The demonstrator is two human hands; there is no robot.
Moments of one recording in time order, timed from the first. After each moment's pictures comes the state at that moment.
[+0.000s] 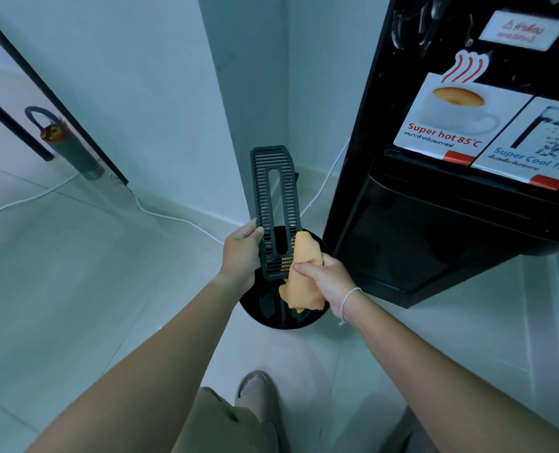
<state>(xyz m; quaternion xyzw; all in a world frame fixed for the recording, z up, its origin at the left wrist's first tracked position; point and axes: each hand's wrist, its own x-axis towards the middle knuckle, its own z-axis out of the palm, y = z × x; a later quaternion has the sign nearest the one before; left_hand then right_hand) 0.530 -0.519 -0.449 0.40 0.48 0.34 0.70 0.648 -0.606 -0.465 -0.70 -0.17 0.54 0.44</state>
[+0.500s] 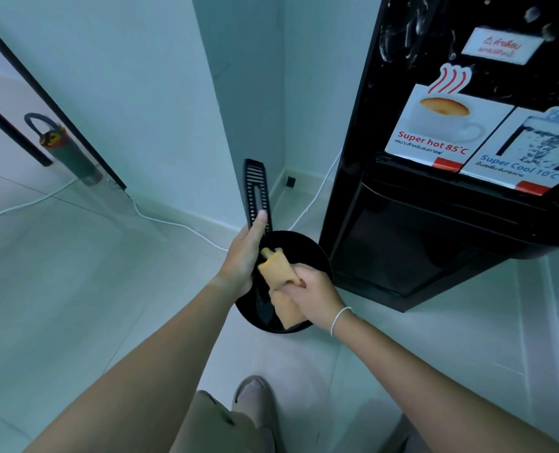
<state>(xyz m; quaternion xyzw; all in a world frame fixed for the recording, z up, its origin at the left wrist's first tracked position) 0.535 -0.516 -0.447 0.41 0.49 0.26 0.72 0.633 -0.620 -0.457 -0.67 -0.42 0.46 0.40</state>
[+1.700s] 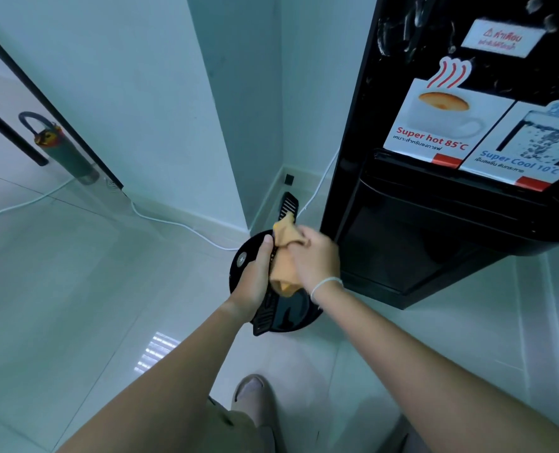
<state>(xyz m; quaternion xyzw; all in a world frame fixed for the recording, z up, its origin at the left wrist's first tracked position) 0.533 -0.551 -0.469 0.47 0.46 0.21 0.72 0.635 -0.581 -0.435 -0.77 -0.30 0.32 0.45</state>
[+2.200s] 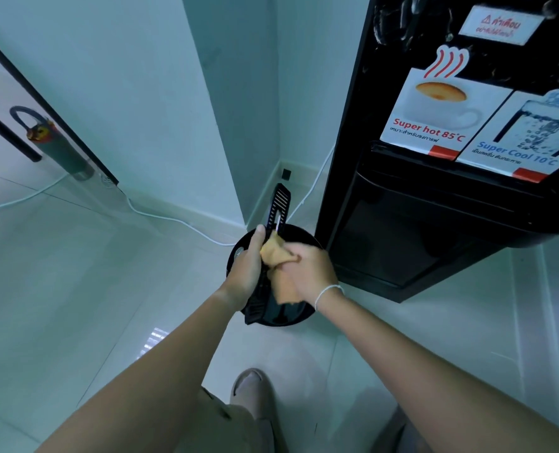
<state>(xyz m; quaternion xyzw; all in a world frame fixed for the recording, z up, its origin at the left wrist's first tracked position) 0.530 -0.539 -0.470 0.47 0.51 0.18 0.70 0.635 -0.598 -0.462 -0.75 -0.37 0.40 0.39</state>
